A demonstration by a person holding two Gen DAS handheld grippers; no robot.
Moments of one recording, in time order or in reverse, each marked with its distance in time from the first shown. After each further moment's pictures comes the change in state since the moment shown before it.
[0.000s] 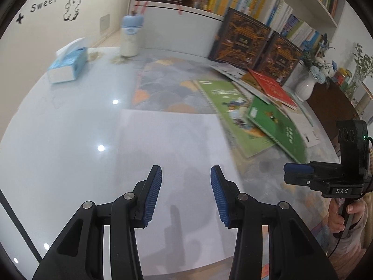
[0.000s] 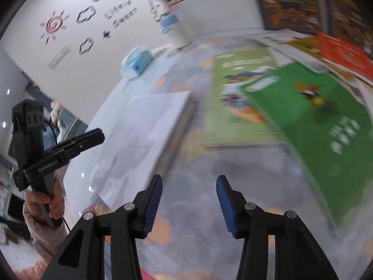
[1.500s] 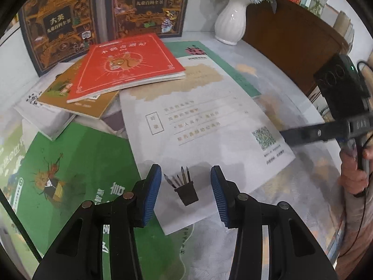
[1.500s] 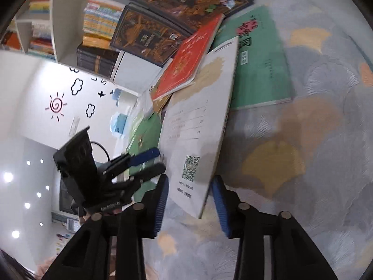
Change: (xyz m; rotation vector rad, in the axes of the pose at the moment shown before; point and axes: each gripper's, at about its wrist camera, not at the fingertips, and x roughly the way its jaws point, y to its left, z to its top) left arm 0.205 -0.350 0.055 0.373 0.178 -0.176; right arm -0.157 -0.348 -0.007 0.346 -0.044 0.274
